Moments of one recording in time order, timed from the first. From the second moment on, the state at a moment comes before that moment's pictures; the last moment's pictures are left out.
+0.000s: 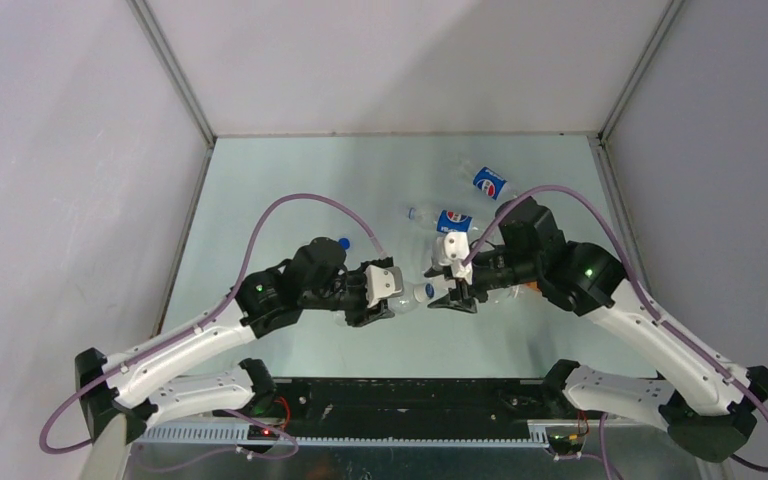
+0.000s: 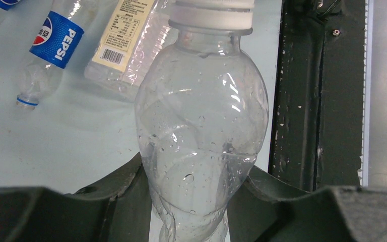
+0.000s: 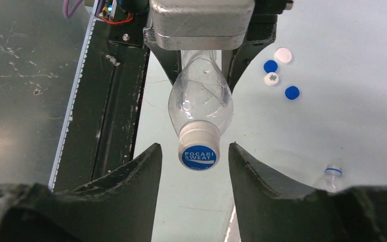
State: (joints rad) left arm -0.95 0.97 0.88 -0.48 0.35 0.36; right arm 0.82 1.02 1.21 -0.75 -0.67 -0.56
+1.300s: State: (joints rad) left arm -0.95 0.80 0.75 -0.32 0.09 0.42; right arm 0.77 1.04 1.30 -0.63 -0.51 0.10
